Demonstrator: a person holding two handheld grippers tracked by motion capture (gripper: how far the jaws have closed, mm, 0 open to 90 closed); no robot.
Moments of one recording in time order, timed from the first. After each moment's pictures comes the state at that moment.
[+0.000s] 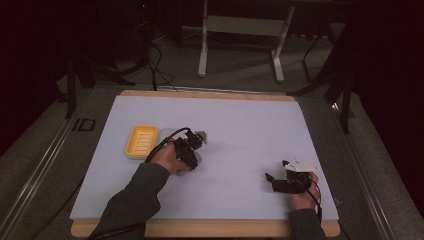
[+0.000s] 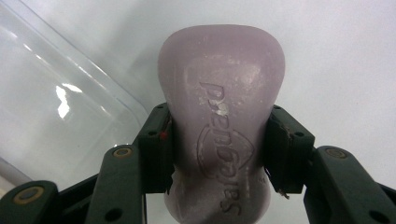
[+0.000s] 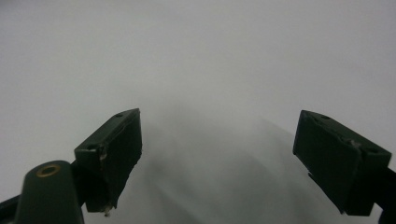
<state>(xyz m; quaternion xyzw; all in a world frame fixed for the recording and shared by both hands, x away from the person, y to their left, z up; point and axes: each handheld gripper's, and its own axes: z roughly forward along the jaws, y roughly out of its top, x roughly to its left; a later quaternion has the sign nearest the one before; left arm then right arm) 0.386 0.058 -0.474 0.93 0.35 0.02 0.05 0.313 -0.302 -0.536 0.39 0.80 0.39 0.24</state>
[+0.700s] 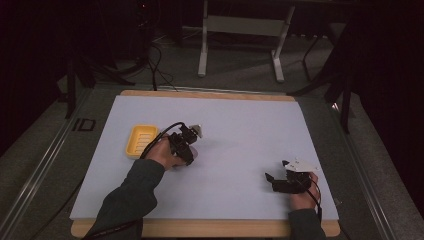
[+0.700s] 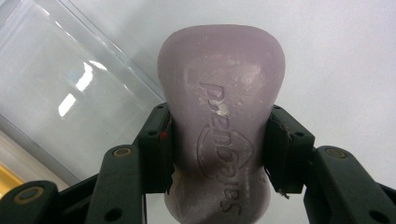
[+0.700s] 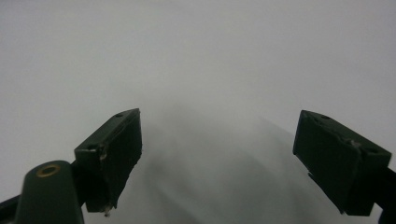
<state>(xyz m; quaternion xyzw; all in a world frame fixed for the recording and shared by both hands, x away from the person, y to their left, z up) 0.393 0.073 -0.461 0.92 0.38 0.03 0.06 0.313 -0.302 -0.537 0.39 0.80 0.39 0.24</state>
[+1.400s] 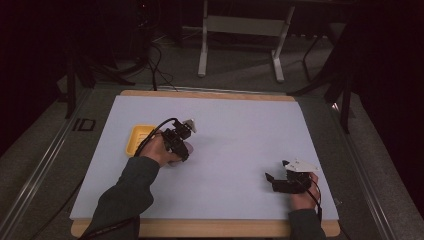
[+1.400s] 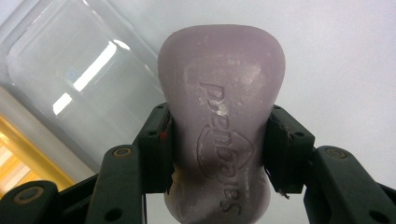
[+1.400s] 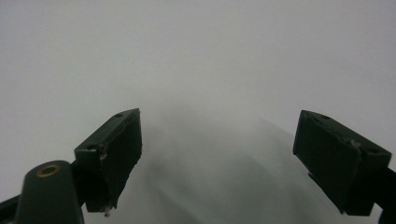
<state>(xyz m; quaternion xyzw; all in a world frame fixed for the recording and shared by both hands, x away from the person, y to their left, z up) 0.399 0.092 -0.451 0.91 0.40 0.03 0.08 0.313 -0.303 -0.536 0.39 0.80 0.39 0.24</state>
